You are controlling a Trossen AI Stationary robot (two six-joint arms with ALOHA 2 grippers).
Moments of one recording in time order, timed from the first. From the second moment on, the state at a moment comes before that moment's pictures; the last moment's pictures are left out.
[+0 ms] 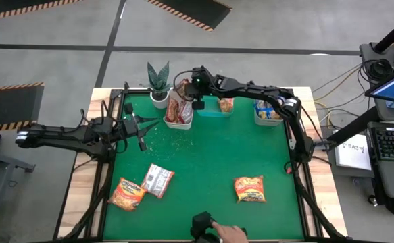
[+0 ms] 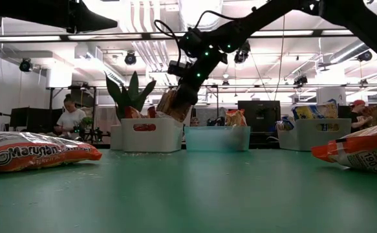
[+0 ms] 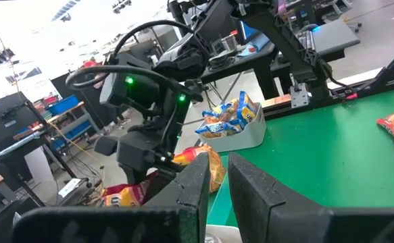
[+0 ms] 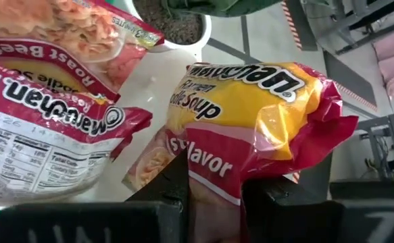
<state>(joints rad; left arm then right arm) 0.00 0.58 0.43 0.16 -0.39 0.42 -0.48 2.12 1.80 -0.32 0.10 -0.72</state>
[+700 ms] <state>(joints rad) 0.00 0.58 0.43 0.16 -0.38 0.42 -0.46 2.05 1.79 -0.35 0.12 -0.56</state>
